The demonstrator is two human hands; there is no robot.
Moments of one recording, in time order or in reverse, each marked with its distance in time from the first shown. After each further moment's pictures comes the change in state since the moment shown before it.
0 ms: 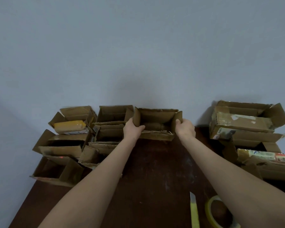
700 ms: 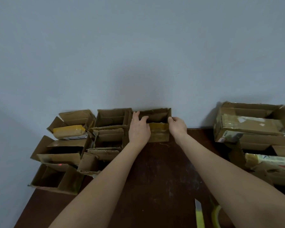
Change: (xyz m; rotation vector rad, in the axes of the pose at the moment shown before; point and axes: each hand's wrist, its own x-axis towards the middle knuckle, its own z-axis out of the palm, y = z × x) left_hand 0.020 -0.001 0.022 0.564 0.124 0.487; right_hand 0.015 -0.027 0.024 0.289 -0.163 -0.007
